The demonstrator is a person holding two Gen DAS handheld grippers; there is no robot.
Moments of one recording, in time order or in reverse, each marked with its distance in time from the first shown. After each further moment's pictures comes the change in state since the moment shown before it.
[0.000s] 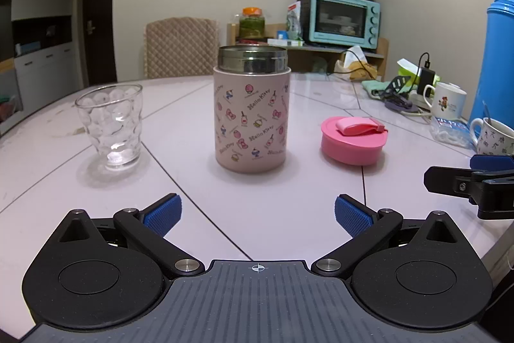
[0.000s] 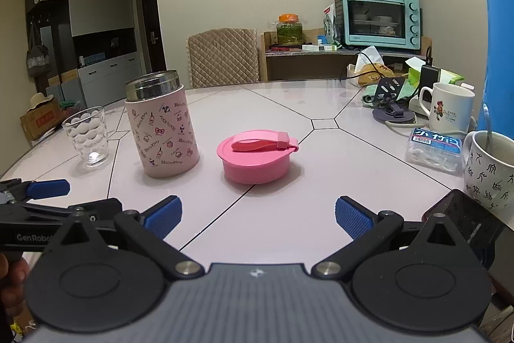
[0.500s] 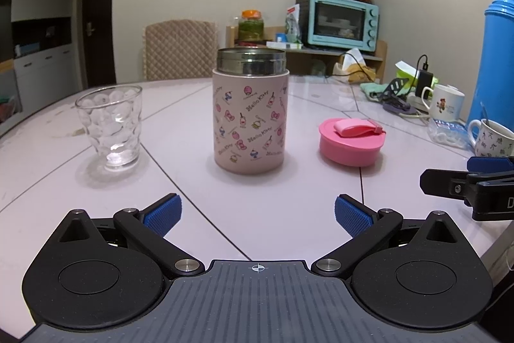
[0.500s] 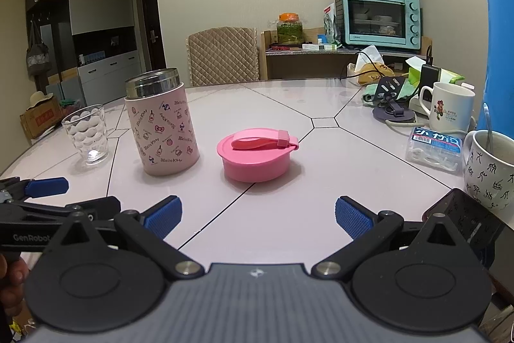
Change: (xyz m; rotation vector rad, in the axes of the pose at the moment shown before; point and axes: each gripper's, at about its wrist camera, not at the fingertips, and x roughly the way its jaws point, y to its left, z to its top) left arm 0.000 0.002 0.000 -0.006 -0.003 -0.002; right arm 0.002 0.002 -0.001 -0.002 0.005 -0.003
